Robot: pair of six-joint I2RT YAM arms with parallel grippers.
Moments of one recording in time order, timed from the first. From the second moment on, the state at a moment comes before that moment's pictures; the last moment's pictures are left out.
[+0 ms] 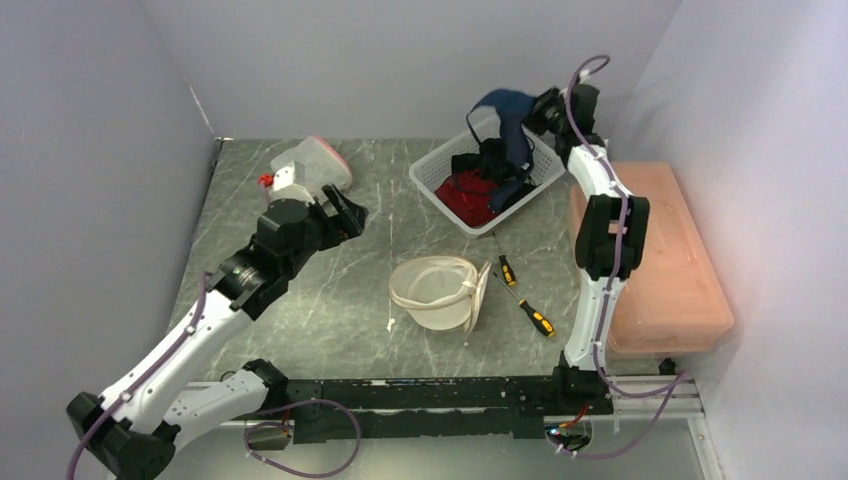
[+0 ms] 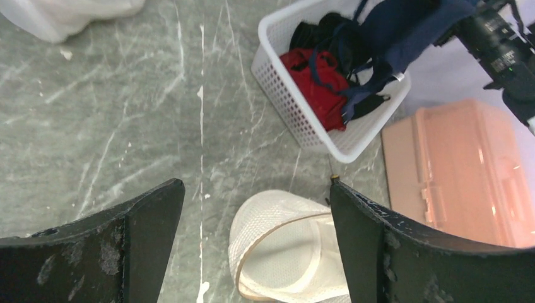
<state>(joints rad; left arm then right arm) -0.59 0.90 0.97 -0.38 -0.29 -0.74 -0.04 2.13 1.89 0.08 -0.46 0.91</state>
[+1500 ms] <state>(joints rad) -0.59 1.05 0.88 -0.35 -0.06 -0.87 0.05 1.93 1.40 0.32 -0.47 1.29</state>
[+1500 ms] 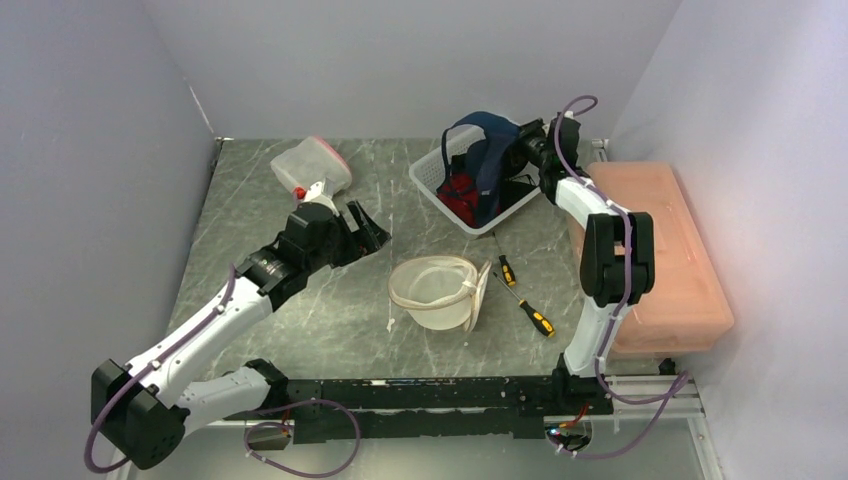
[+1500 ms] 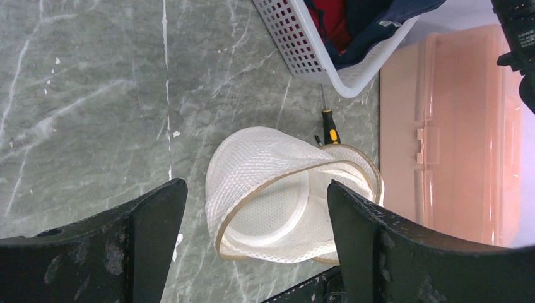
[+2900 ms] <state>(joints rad) -0.59 1.07 0.82 -0.33 0.02 -0.91 0.05 1.84 1.39 -0.11 -0.13 0.80</state>
